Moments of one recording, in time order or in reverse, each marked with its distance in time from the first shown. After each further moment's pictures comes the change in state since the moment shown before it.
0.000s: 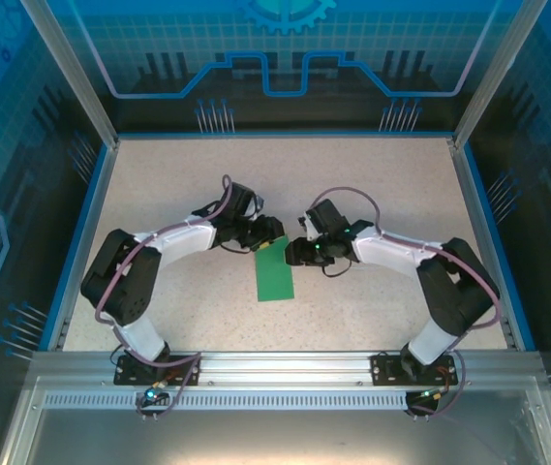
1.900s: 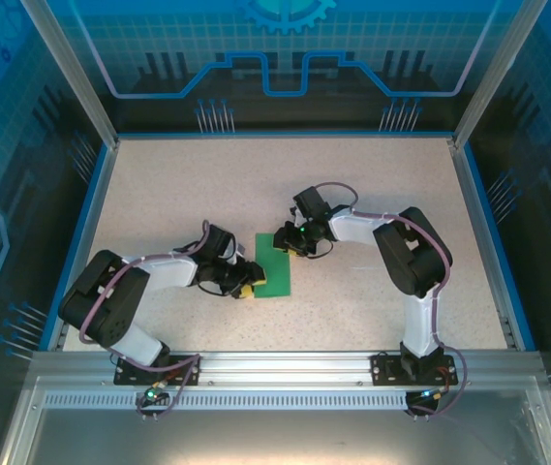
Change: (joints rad) left arm 0.014 -0.153 -0.408 0.102 0.210 -0.135; right arm -0.054 0.326 0.212 0.076 -0.128 0.228
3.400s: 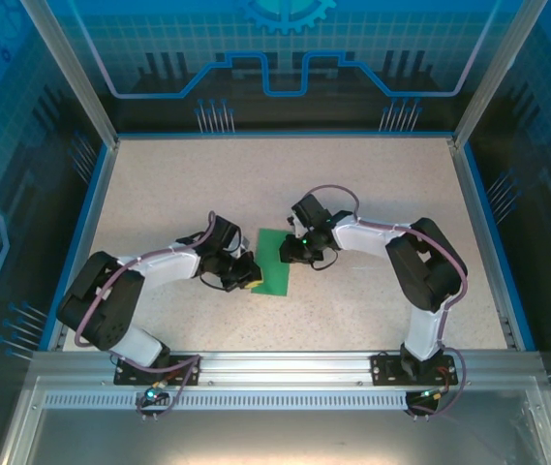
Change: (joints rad) left arm -0.034 -0.014 0.124 -0.177 -0.074 0.113; right arm 0.061 -0.136 -0.079 -0.127 0.105 -0.208
